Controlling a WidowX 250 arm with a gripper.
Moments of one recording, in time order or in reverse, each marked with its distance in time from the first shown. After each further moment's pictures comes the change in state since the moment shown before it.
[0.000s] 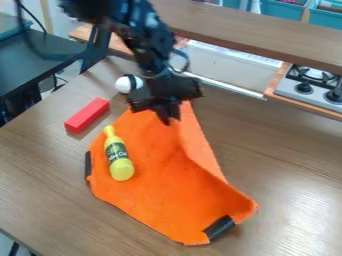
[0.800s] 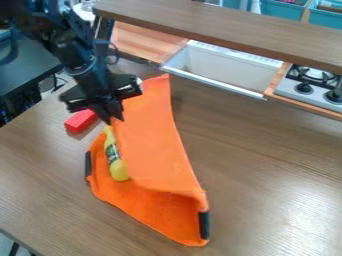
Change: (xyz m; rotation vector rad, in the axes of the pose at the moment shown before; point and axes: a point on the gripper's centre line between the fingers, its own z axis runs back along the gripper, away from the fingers) arm -0.003 0.076 0.032 -0.006 0.024 -0.003
